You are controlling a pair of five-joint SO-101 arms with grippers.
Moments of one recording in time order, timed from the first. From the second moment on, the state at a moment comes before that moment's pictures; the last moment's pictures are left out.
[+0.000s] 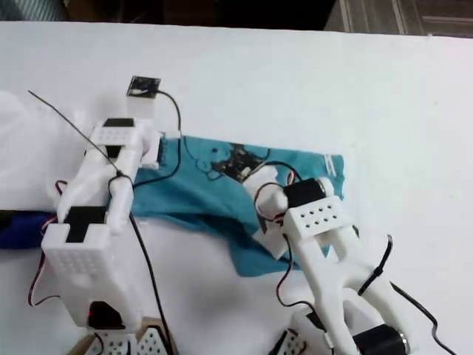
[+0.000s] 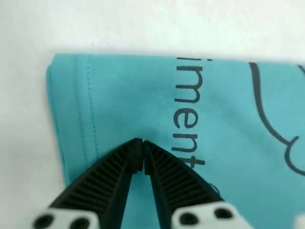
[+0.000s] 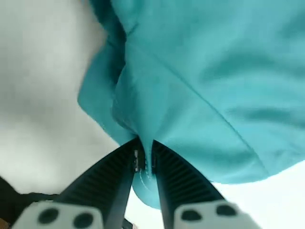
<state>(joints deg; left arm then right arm) -7.8 22.2 10.0 50.9 -3.6 -25.9 -27.2 44.6 78.8 29.6</state>
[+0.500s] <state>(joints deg) -7.8 22.2 10.0 50.9 -3.6 -29.4 -27.2 53.4 74.3 29.6</state>
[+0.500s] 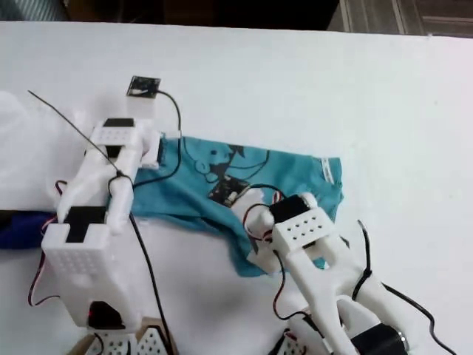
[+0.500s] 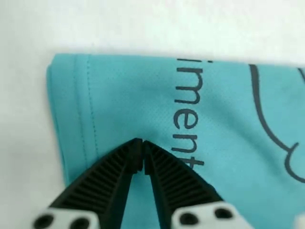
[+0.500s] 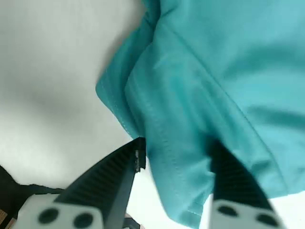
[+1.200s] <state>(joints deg) -7.8 22.2 10.0 50.4 -3.6 -30.1 -27.4 65.8 64.9 36.6</state>
